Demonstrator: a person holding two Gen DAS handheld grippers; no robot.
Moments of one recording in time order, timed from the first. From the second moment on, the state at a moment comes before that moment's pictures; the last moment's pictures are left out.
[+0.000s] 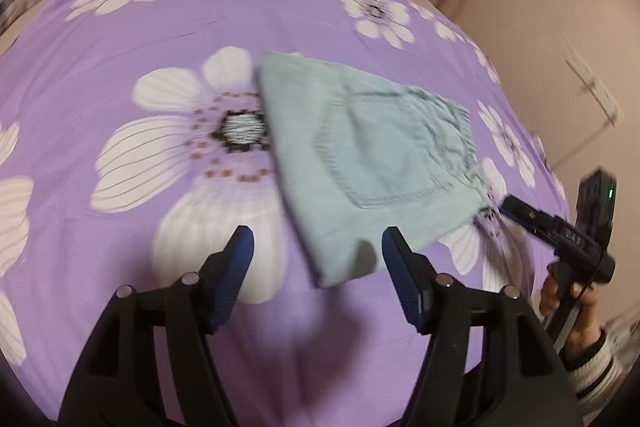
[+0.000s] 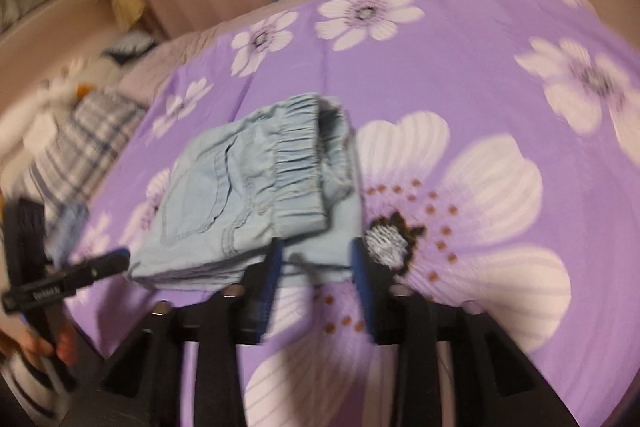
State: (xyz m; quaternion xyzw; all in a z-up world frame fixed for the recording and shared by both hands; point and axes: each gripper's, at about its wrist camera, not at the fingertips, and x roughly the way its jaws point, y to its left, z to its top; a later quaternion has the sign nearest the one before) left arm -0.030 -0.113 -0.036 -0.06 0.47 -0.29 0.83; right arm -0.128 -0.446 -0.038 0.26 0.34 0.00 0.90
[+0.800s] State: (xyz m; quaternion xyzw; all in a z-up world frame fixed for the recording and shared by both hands) left arm 0.019 -0.142 -0.062 -0.18 0.52 -0.32 0.77; right arm -0.084 -0.462 -0.067 0.39 0.38 0.09 0.84
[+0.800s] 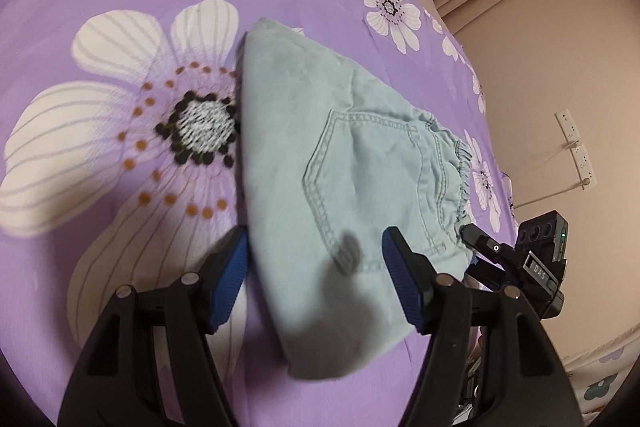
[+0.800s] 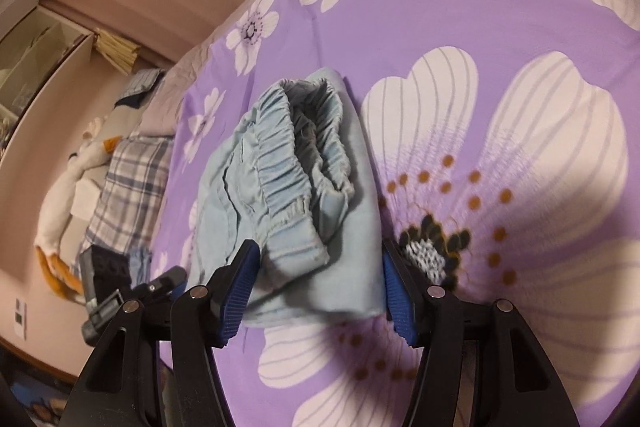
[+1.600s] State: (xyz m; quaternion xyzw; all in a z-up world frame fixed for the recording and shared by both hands) left arm 0.054 -0.182 -0.063 -0.15 0.52 -0.33 0.77; right arm -0.040 -0.453 -0.063 0.33 0.38 0.11 0.86
